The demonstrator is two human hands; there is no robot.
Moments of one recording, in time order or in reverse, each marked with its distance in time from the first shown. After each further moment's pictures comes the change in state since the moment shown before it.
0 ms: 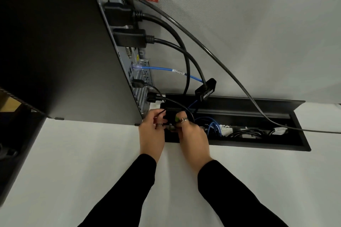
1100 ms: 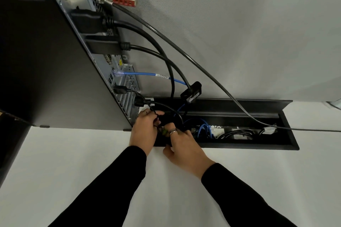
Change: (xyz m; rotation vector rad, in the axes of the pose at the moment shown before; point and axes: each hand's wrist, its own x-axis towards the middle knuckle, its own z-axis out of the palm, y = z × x) left_hand 0.032 -0.010 0.005 0.625 -0.212 0.267; right_hand -0.006 0.010 -0.019 0.130 -0.252 -0.227
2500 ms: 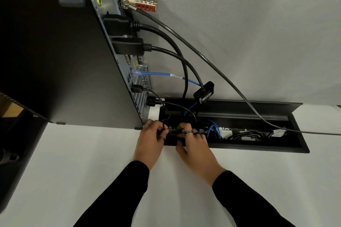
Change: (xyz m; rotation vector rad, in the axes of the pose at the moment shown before) left_hand -0.035 -0.006 -0.009 -0.075 0.051 -0.036; right_hand -0.012 0.001 0.011 0.063 0.105 0.158
